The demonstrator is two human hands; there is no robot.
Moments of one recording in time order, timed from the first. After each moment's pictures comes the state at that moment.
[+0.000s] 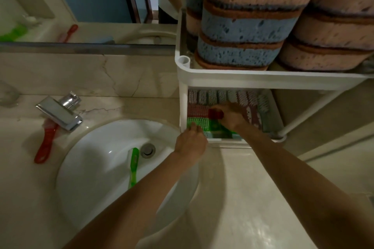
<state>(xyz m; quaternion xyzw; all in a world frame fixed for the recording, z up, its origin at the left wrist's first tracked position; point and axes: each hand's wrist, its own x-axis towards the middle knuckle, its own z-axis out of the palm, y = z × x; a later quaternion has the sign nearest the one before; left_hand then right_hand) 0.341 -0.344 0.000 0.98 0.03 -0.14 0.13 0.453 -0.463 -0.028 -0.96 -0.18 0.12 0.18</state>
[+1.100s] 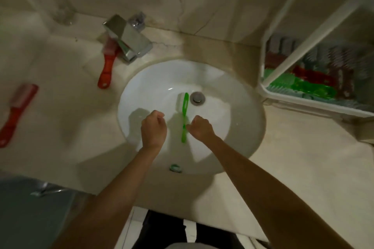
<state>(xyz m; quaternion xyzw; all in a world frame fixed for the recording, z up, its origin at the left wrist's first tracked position) 0.180 -0.139 -0.094 0.82 0.43 0.01 0.37 0.256 -0.249 -0.127 -0.88 -0.08 0.40 0.23</state>
